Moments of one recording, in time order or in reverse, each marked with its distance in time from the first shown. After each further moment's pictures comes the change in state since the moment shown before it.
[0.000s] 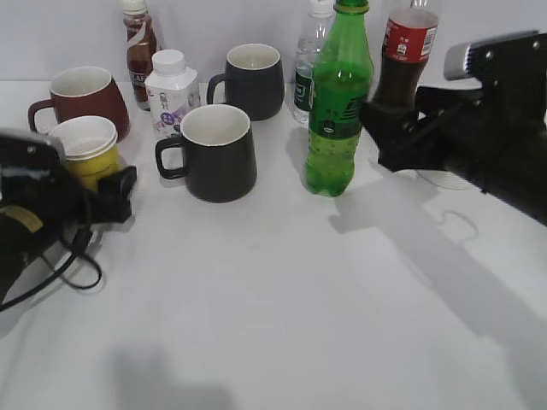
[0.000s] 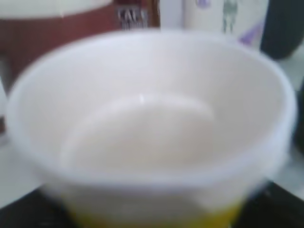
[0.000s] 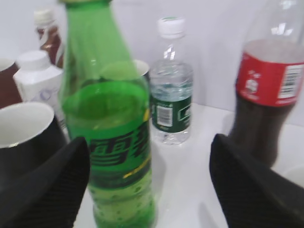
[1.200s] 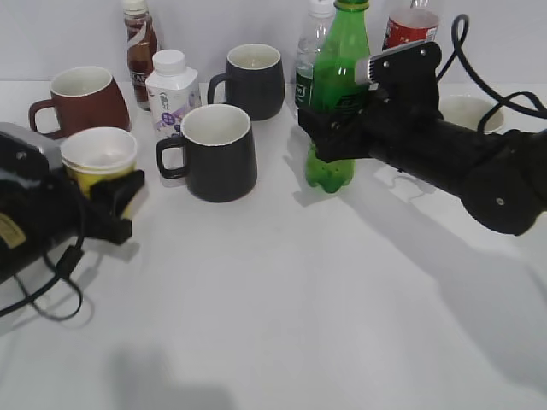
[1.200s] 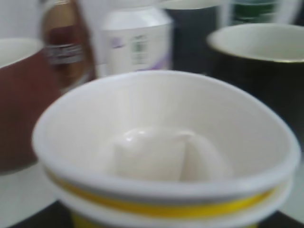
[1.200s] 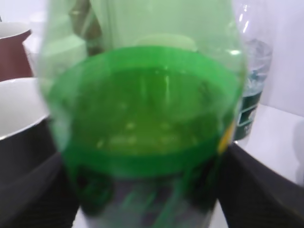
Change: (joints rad) left arm 0.000 -0.136 0.104 0.233 -0.006 -0.006; right arm 0.001 0.350 -0.292 -0.181 -0.048 0.080
